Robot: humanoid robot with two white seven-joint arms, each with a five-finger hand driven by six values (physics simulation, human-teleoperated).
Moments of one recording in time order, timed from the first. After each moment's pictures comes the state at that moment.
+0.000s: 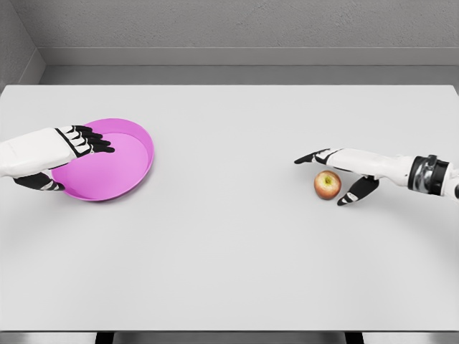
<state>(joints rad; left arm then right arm) -0.49 1.14 -0.69 -1.54 -0.36 -0.61 -0.15 -0.53 -0.73 0.61 -1.27 0.10 -0.55 0.61</state>
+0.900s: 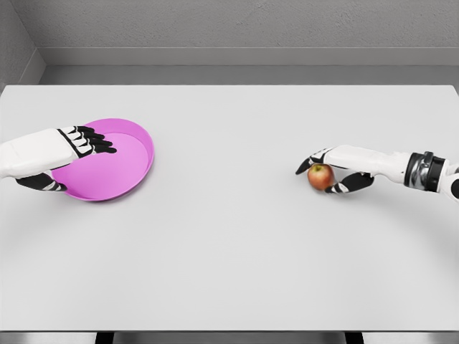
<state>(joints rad) -0.49 1.13 -0.69 -1.54 -0.36 -0.61 -0.15 -0.54 -0.72 0.61 -1.27 0.11 -0.57 0.61</state>
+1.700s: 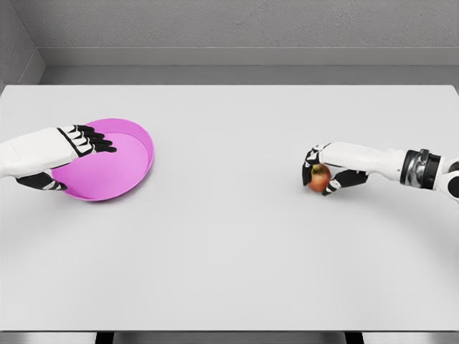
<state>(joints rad) -0.50 1.13 -0.69 -1.54 -0.36 -0.61 -0.15 -0.56 -0.70 0.61 -1.28 0.10 -0.61 0.61</state>
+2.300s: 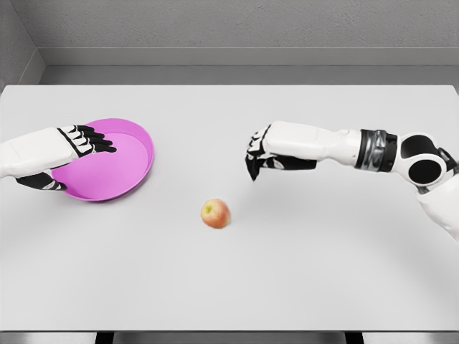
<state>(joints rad) -0.50 1.13 -0.69 -1.54 -0.36 -0.61 -0.15 -0.64 -0.59 0.63 -1.48 0.07 -0.61 0.61</state>
